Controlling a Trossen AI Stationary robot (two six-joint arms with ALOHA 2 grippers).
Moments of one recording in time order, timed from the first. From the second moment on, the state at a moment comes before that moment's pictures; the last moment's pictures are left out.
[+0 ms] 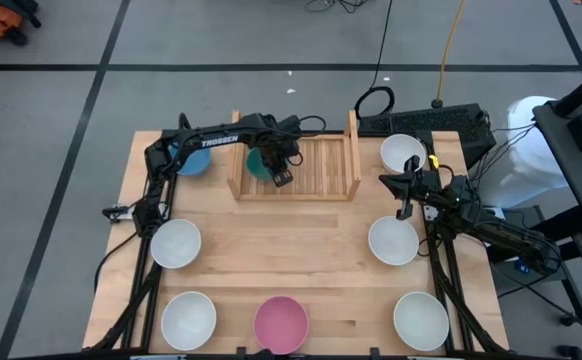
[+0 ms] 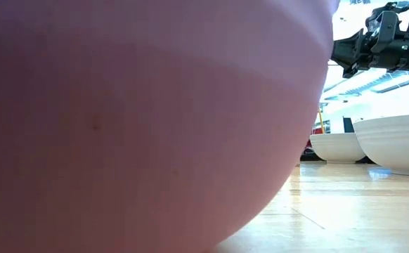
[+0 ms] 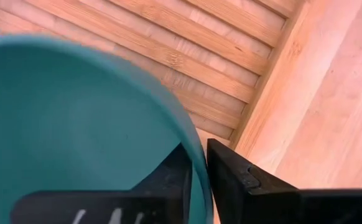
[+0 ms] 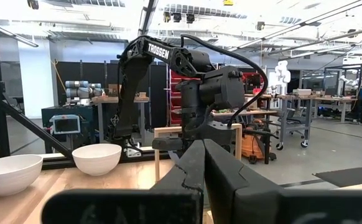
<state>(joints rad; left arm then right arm) 0.47 2.06 1.74 -1.05 0.14 0.04 -0.50 0.11 0.02 0.35 -0.24 0.06</state>
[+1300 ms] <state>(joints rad) 0.44 1.97 1.74 -1.05 0.12 0.08 -0.50 0.11 0.02 0.35 -0.24 0.02</state>
